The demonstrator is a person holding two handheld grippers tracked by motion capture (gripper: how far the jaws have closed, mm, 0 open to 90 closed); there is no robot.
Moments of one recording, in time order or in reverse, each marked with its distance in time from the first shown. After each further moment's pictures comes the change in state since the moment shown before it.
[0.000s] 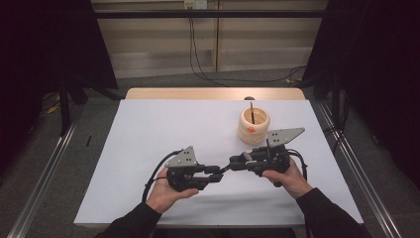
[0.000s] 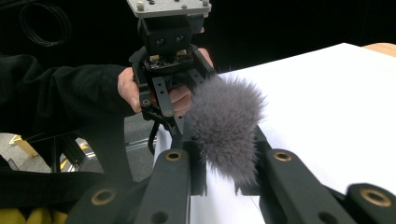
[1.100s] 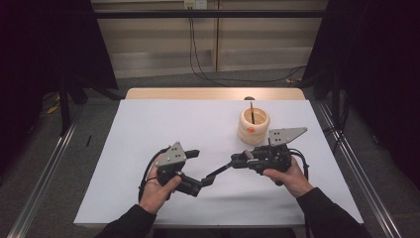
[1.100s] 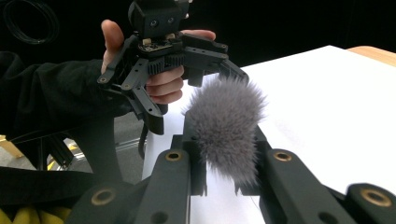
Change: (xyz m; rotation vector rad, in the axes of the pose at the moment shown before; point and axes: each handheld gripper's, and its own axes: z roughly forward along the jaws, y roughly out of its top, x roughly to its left) left arm 0.003 0.001 -0.023 -0.058 0.147 -0.030; right arm 0.000 0.002 -0.004 0.000 -0.043 -0.014
